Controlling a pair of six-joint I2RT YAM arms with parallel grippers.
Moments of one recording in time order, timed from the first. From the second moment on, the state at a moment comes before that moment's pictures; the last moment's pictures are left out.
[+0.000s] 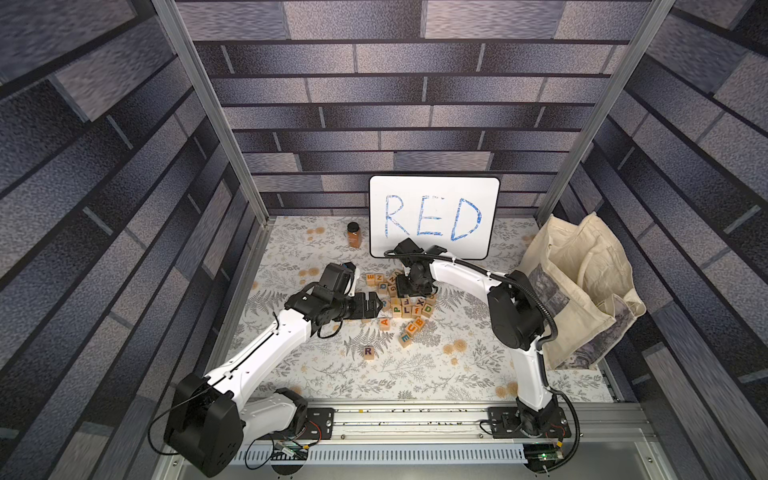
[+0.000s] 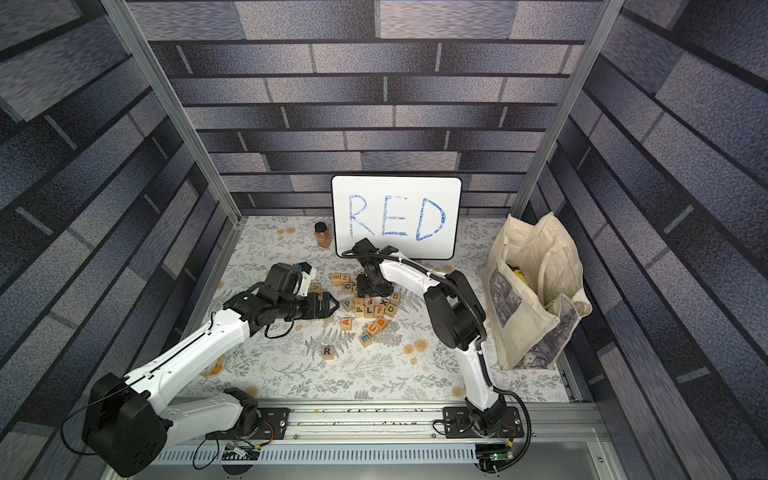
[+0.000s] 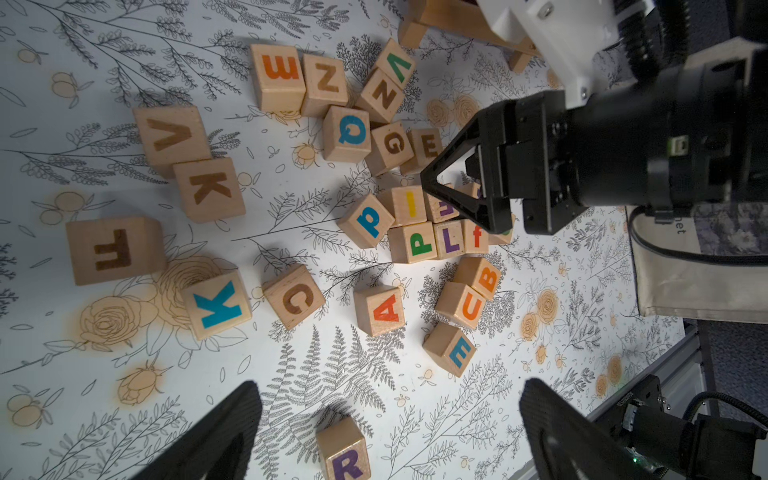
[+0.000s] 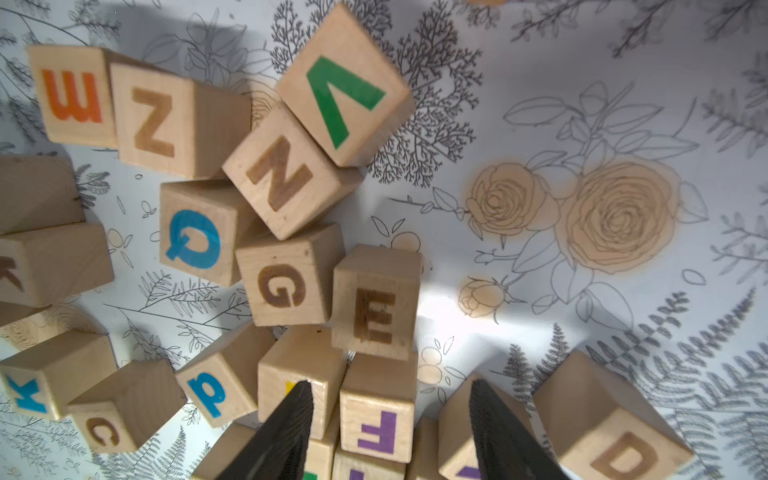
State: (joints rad) left arm -0.46 1.18 0.86 -0.57 0.27 -0.47; right arm 0.70 2.13 1.71 -0.88 -0.05 0.52
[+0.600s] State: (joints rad) left arm -0.40 1.22 0.86 -0.56 0.32 -0.47; right arm 0.67 2.26 1.86 -0.93 -0.05 0.50
